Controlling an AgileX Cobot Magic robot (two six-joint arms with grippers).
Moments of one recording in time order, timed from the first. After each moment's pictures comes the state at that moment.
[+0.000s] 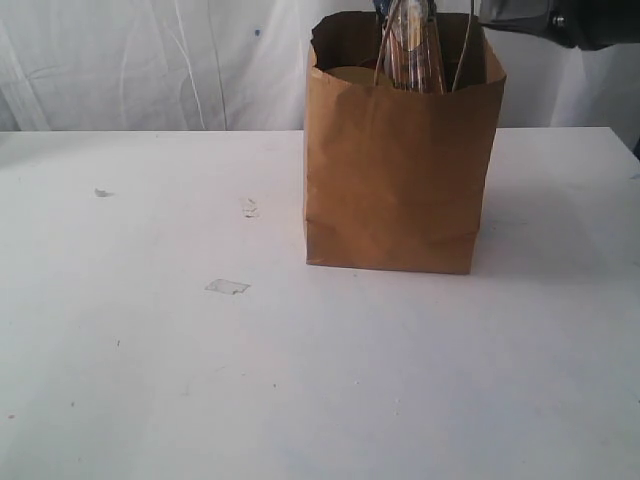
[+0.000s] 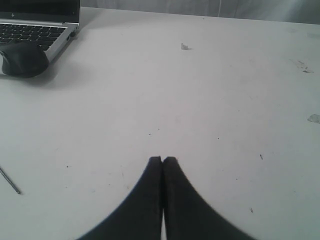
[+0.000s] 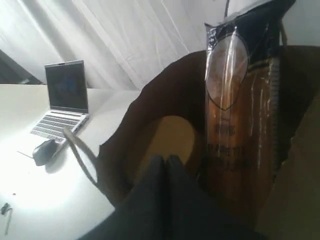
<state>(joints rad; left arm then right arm) 0.09 0.06 0.03 -0.18 0.31 0.11 -0.08 1.51 -1.25 1.35 0.86 -1.10</state>
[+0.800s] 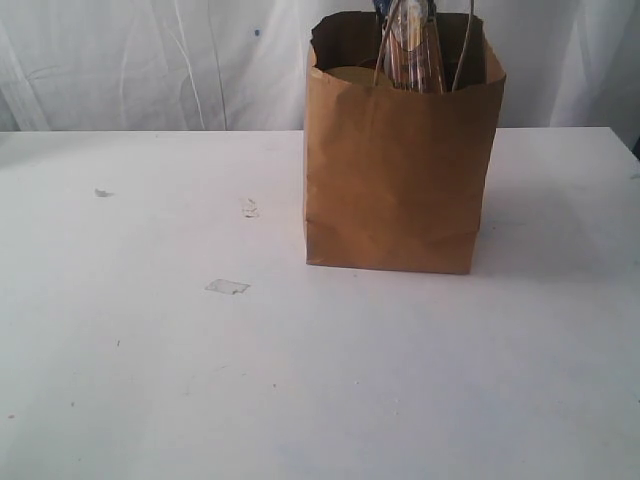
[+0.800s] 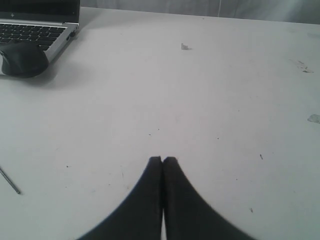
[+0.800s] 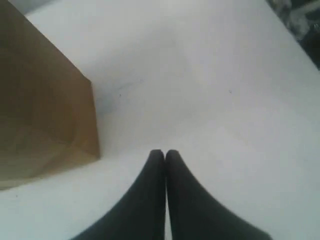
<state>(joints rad) 0.09 0.06 0.03 -0.18 0.31 0.11 -0.09 1.08 -0.78 0.02 0.49 0.25</state>
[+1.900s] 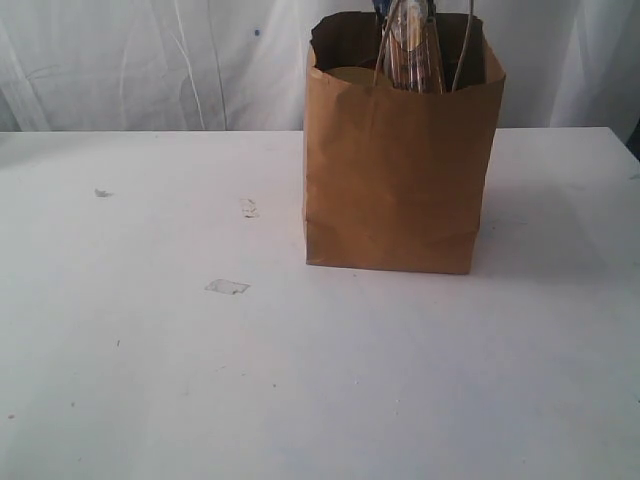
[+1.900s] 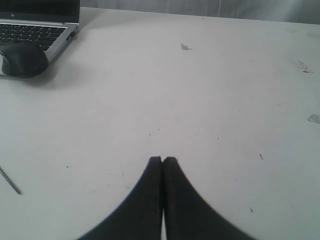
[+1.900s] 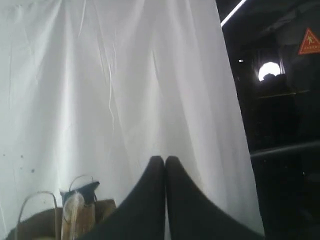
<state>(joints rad) 0.09 0.06 0.03 -0.18 0.31 0.11 -0.10 0.00 -0.57 -0.04 0.27 0.18</state>
